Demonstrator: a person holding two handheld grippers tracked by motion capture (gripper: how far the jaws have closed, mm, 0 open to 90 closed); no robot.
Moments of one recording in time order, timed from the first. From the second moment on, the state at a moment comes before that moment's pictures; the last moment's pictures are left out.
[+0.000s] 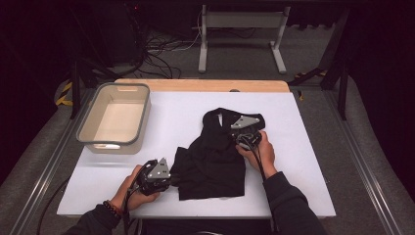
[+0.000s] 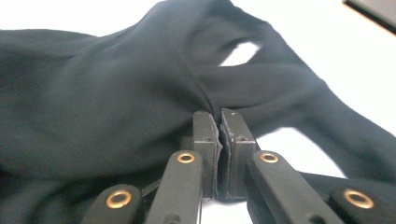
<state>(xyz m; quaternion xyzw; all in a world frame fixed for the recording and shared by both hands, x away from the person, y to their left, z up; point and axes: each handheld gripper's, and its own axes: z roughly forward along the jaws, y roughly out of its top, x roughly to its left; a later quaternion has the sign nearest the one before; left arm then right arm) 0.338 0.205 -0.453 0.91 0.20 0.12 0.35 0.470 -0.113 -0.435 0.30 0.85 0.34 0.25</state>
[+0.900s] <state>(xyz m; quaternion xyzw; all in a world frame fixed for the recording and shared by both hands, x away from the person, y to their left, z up) 0.327 0.205 -0.434 0.89 0.18 0.15 0.39 0.514 -0.185 -0.386 0.45 0.75 0.34 0.35</state>
